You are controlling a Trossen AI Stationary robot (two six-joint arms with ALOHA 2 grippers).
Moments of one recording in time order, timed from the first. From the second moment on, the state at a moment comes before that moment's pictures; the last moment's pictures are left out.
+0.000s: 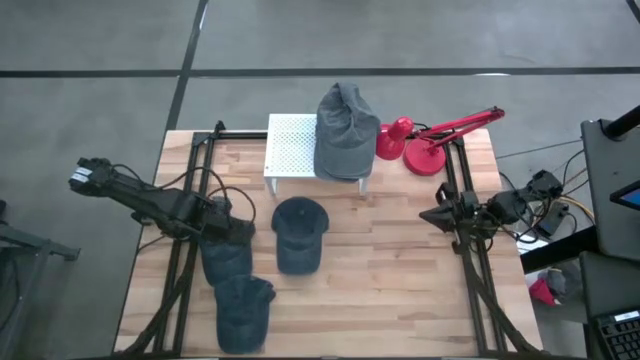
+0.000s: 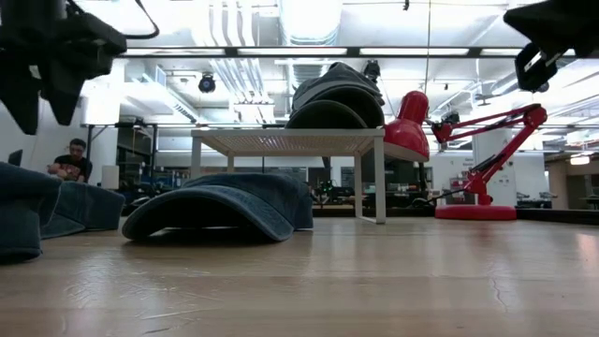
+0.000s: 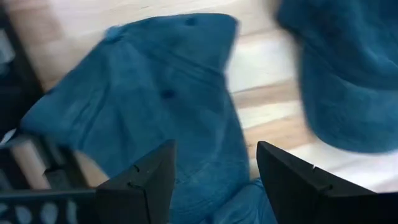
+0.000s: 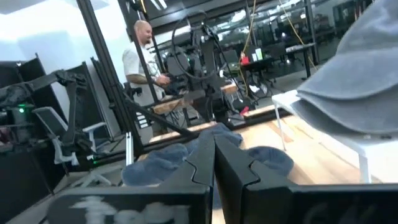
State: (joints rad) left arm -0.32 1.02 0.86 -1.20 -0.08 -1.68; right arm 0.51 0.00 0.16 -0.02 0.50 0.26
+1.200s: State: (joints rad) left arm -0.31 1.24 0.54 -0.83 0.12 -1.99; right arm 0.51 0.00 0.16 -0.01 0.50 0.27
